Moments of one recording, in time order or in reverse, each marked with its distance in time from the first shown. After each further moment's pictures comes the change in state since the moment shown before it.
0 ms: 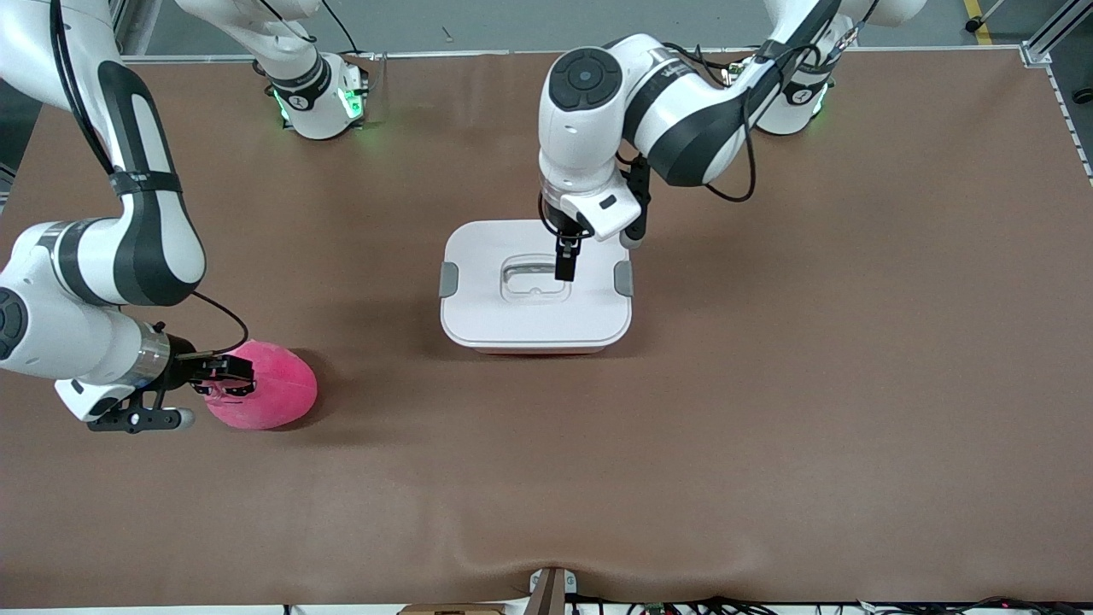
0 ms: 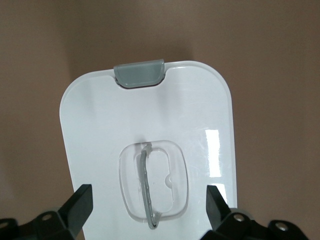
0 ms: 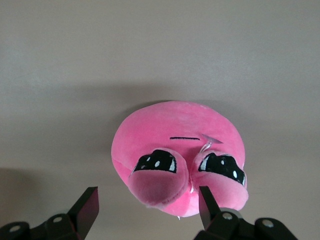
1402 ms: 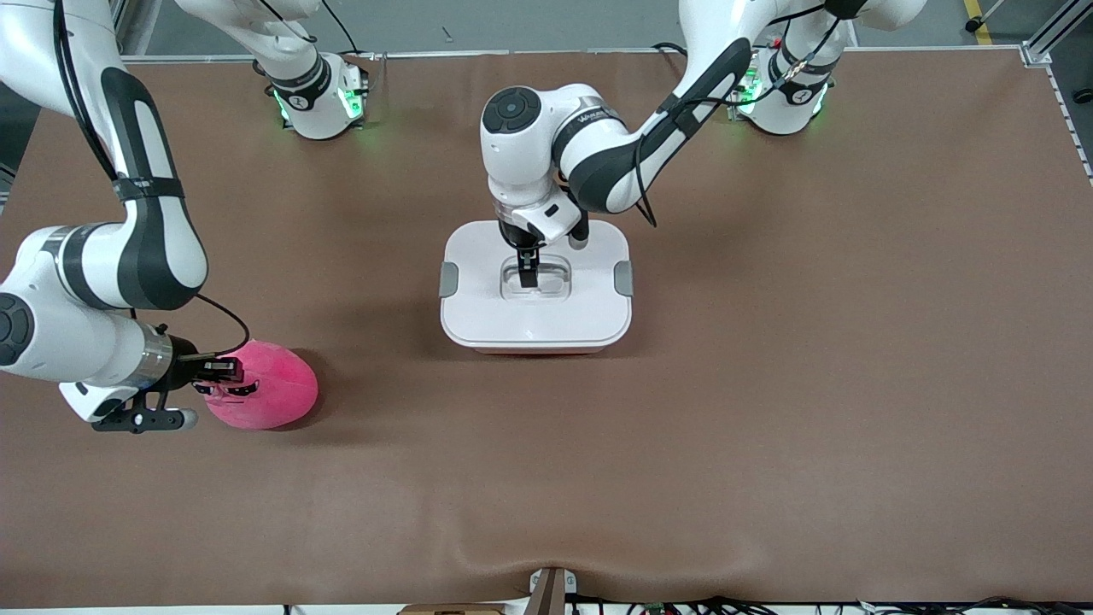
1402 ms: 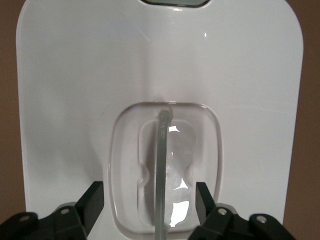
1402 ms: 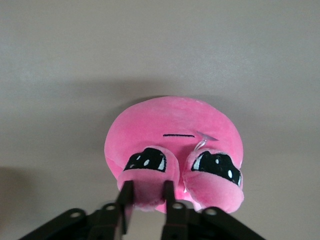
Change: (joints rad) left arm -0.112 0.172 0.001 -0.010 0.187 0.176 -0.331; right arm 0.005 0.011 -0.012 -0.004 -0.003 -0.005 0.001
